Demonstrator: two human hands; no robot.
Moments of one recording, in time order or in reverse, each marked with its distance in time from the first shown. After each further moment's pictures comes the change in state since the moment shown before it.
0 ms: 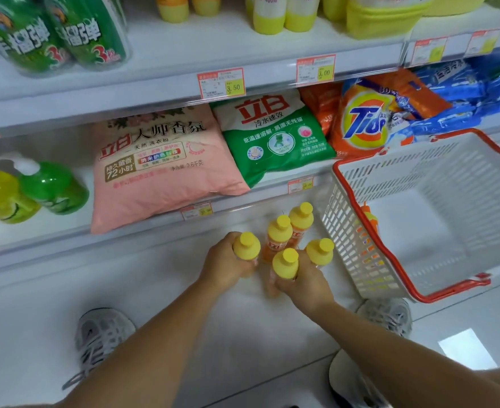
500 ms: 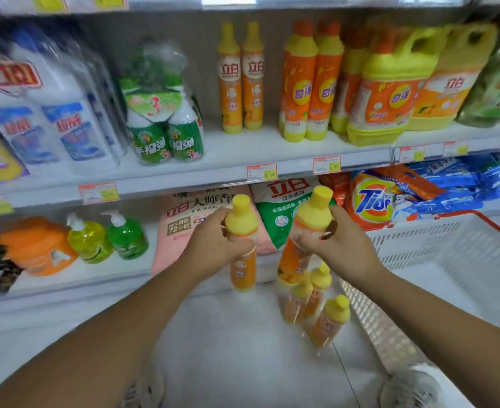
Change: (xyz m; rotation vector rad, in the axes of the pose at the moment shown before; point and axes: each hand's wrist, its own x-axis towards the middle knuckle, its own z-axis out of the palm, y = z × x) left_hand -0.070 0.123 -0.157 -0.118 0.202 0.309; right_hand -0.053 -0.157 -0.134 0.119 0.257 -0.484
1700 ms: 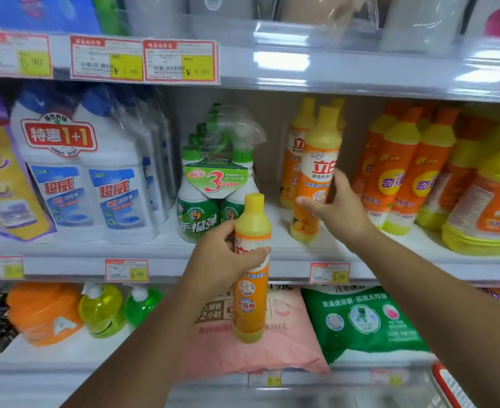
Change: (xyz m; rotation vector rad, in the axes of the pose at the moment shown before) left_hand 0.126 0.007 -0.101 -0.156 0.207 0.060; right_hand 0.247 -0.126 0.068 0.219 -0.041 -0.277
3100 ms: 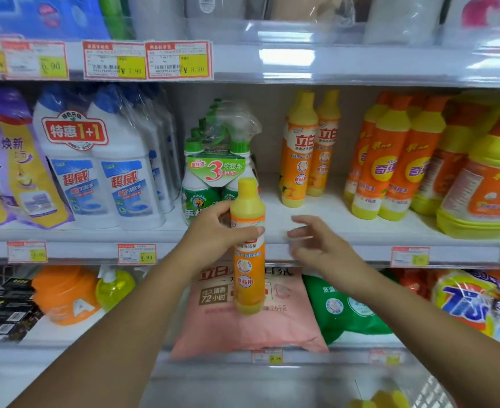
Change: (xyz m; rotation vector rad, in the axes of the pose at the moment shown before) left_hand 0.001 0.015 -0.013 0.006 -0.042 -0.013; right_hand -0.092 0.017 0.004 0.062 -0.336 0.065
